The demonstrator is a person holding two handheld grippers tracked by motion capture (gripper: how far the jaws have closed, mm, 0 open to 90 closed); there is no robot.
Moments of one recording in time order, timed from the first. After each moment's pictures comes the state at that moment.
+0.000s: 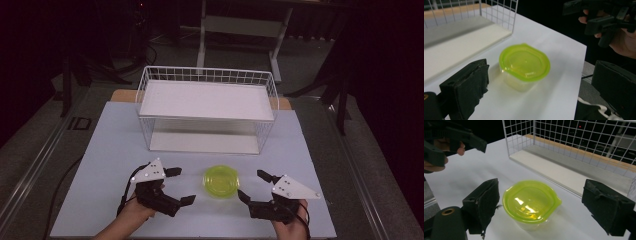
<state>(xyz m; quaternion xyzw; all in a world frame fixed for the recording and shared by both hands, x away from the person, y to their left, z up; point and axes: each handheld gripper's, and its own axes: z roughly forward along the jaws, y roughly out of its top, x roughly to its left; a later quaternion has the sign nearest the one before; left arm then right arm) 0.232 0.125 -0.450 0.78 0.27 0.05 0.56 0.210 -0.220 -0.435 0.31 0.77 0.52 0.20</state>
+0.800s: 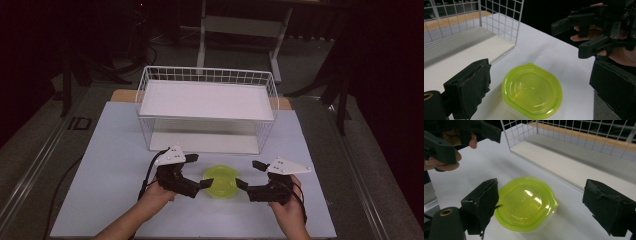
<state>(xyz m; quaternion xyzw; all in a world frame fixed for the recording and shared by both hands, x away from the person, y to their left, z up) 0.274 0.085 -0.449 0.78 0.27 0.05 0.56 0.260 -0.222 -0.445 0.33 0.79 0.50 0.13</state>
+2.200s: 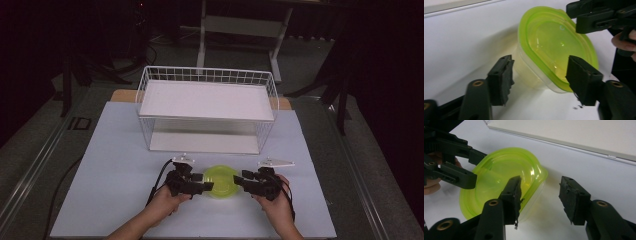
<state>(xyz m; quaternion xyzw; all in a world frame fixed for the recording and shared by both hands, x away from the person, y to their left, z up) 0.290 0.070 -0.509 0.79 0.41 -0.06 0.45 0.287 -0.215 -0.495 0.44 0.78 0.44 0.05</state>
